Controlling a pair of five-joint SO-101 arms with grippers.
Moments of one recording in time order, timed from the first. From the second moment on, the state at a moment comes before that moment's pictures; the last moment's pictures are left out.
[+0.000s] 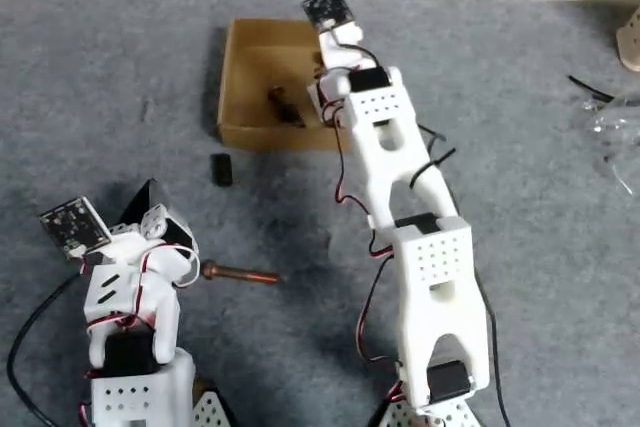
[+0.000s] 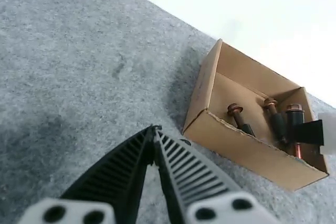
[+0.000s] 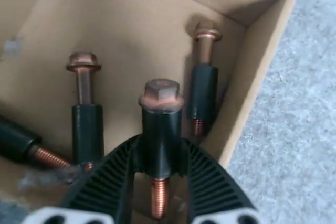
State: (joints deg) left arm -11.2 -104.1 95.7 35.5 30.0; right arm -19.5 44.0 -40.0 55.5 13.2
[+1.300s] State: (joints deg) left arm -11.2 -104.1 95.9 35.5 30.0; right arm -23.0 33.4 -79.4 99.7 13.1
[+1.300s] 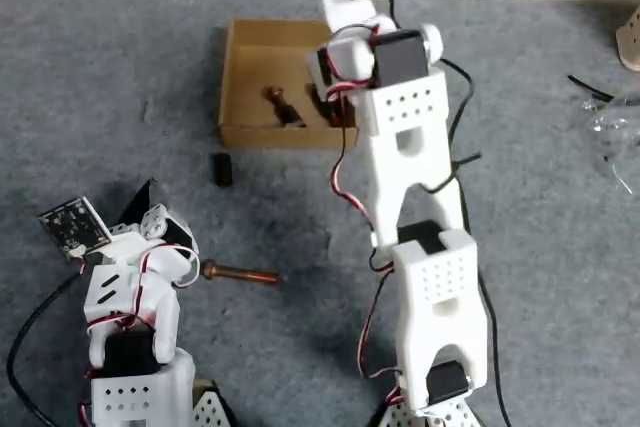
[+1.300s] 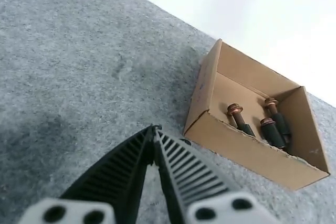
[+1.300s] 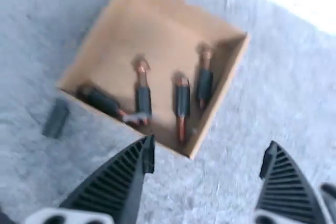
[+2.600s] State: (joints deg) left arm -25.1 -104.1 95.4 35.5 33.9; right arm -53.1 49.1 -64.0 87.3 -4.6
